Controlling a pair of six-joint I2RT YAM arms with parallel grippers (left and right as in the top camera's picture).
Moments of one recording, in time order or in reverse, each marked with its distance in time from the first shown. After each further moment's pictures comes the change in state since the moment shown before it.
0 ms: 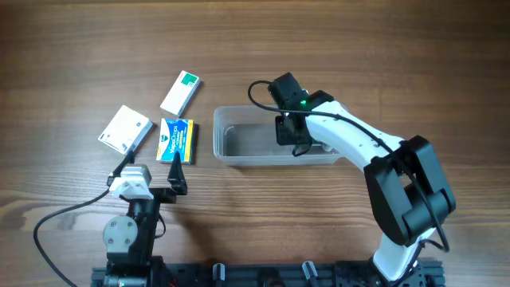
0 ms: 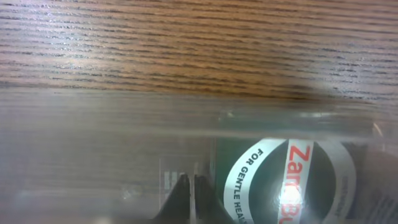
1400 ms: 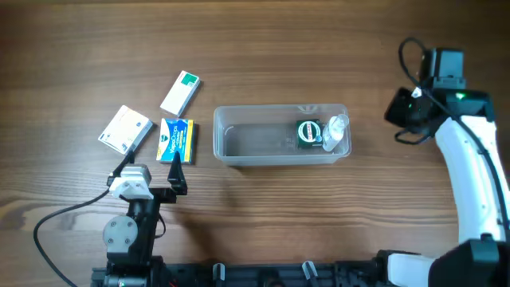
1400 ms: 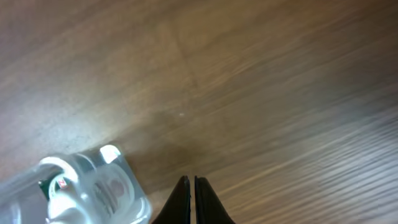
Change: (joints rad) left arm 0.000 0.000 0.000 0.000 0.000 0.000; right arm -0.620 -0.458 -0.050 -0.202 -0.063 -0.066
